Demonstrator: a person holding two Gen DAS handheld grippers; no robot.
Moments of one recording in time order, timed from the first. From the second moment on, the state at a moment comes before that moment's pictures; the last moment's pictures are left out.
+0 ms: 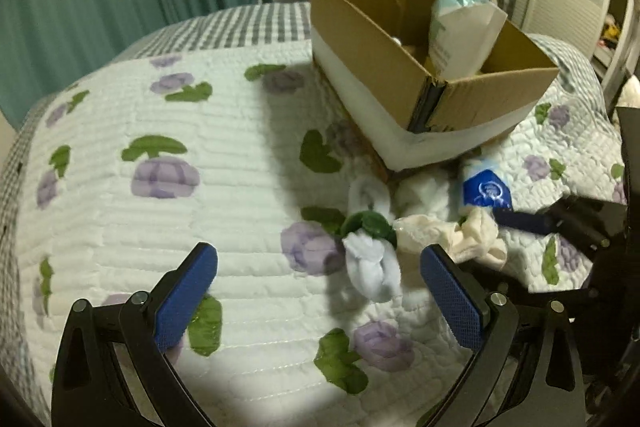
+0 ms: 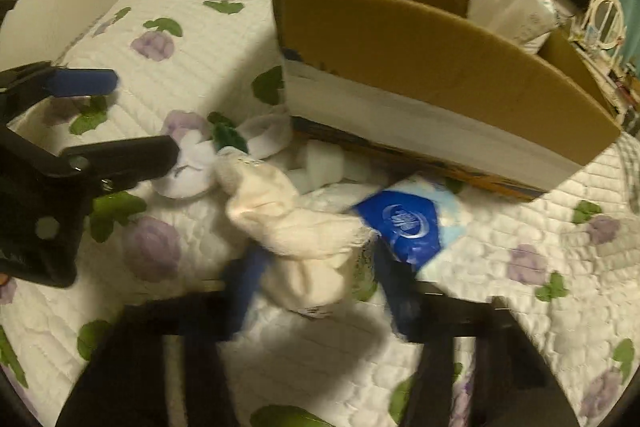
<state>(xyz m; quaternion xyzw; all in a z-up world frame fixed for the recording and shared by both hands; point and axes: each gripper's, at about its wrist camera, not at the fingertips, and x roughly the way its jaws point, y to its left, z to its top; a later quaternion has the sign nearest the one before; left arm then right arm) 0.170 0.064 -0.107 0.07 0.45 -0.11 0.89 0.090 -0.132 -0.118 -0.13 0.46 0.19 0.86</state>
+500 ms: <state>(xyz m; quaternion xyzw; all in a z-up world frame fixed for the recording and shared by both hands) 0.199 0.025 -0.147 0.14 0.51 -0.11 0.84 0.097 -0.198 -0.081 -0.05 0.42 0.13 0.89</state>
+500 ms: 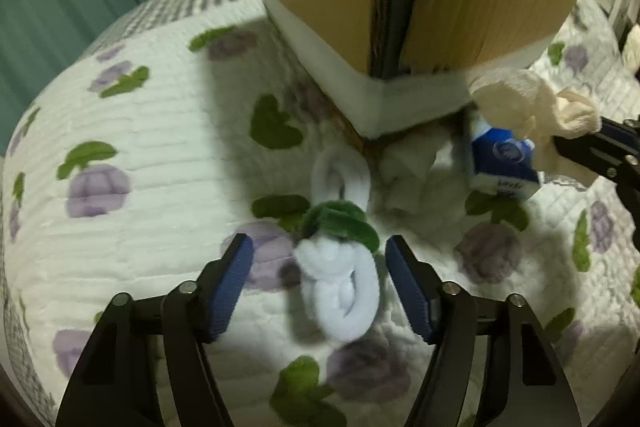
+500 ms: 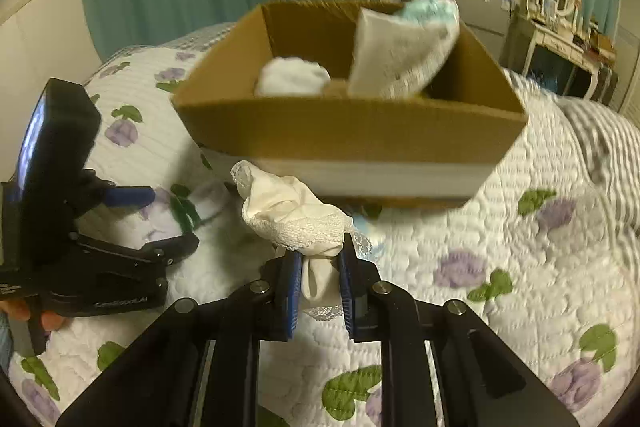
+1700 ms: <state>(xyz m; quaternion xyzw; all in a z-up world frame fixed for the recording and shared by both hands) 0.107 0.005 0.052 0.05 0.32 -0.12 0.94 0.034 -0.228 0.105 -0.10 0.28 0.13 0.95</state>
